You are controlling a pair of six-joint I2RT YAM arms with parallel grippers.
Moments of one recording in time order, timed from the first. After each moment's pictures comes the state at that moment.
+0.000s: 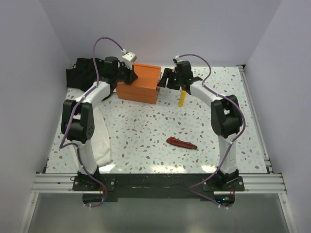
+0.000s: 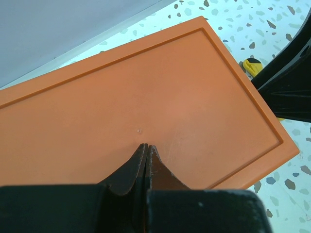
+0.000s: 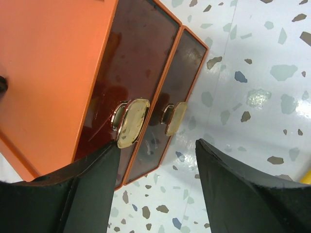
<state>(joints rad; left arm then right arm) -0.20 1.96 1.51 0.00 0.46 0.12 0.38 2.13 1.68 -0.17 -0.21 0.51</state>
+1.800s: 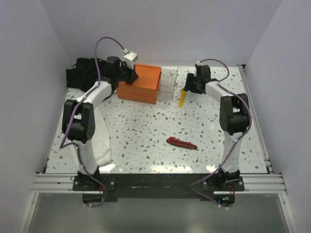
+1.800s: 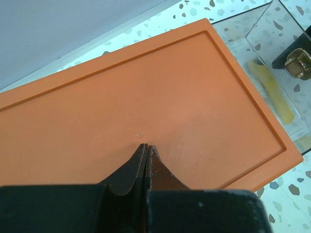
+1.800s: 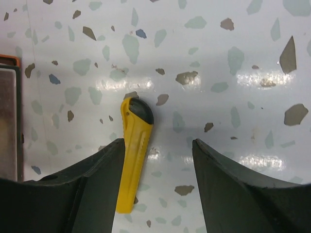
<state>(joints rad) -0.22 1.96 1.52 -0.01 0.41 0.12 0.18 2.12 1.57 -0.25 -0.05 0.34</state>
